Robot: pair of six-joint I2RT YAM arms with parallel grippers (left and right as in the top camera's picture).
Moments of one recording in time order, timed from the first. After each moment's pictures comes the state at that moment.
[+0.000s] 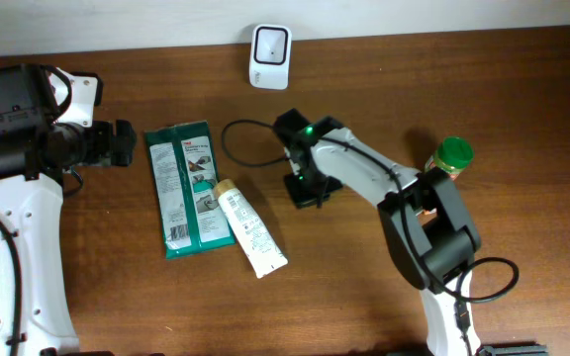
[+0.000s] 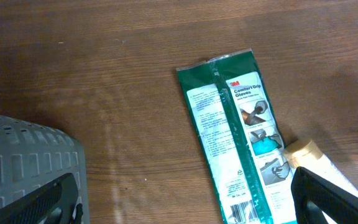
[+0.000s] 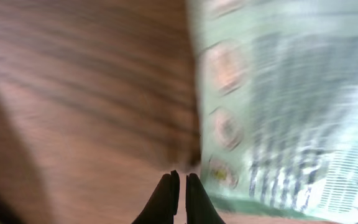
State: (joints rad) left arm 0.19 1.53 1.60 -1.03 0.09 0.27; right arm 0.52 2.17 1.61 -1.02 -0.06 0.21
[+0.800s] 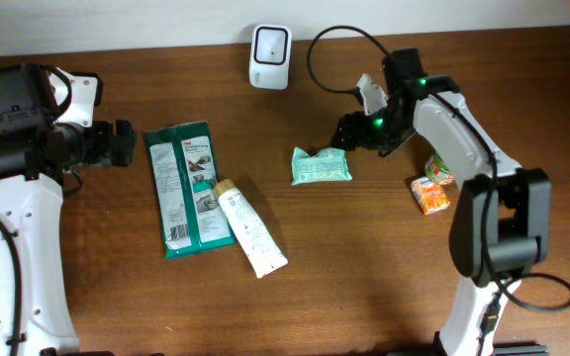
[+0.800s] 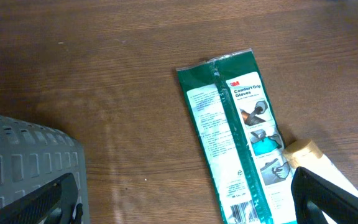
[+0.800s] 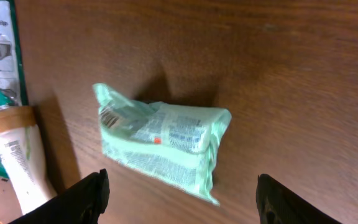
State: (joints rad) left arm 0.19 1.53 1.60 -1.03 0.09 0.27; right arm 0.11 2.07 1.63 -0.89 -0.47 0.02
